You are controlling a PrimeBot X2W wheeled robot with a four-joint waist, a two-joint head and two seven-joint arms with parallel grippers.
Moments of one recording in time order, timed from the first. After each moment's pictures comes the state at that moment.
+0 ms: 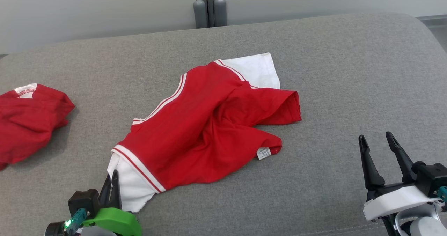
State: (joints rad) left arm -0.08 0.17 -0.19 0.42 -0.35 0.08 -0.23; right arm 0.02 -0.19 -0.01 0.10 0.24 0.13 -0.23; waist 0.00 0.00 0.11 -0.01
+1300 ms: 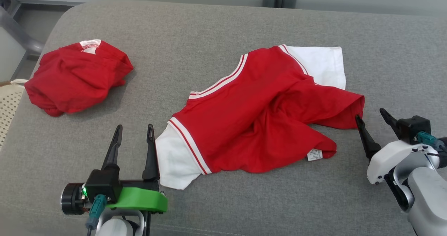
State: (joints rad) left arm -0.10 0.06 -0.19 0.12 -0.18 0.07 -0.26; right arm -0.38 -0.38 0.22 0.60 0.31 0.13 -0.21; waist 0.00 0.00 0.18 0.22
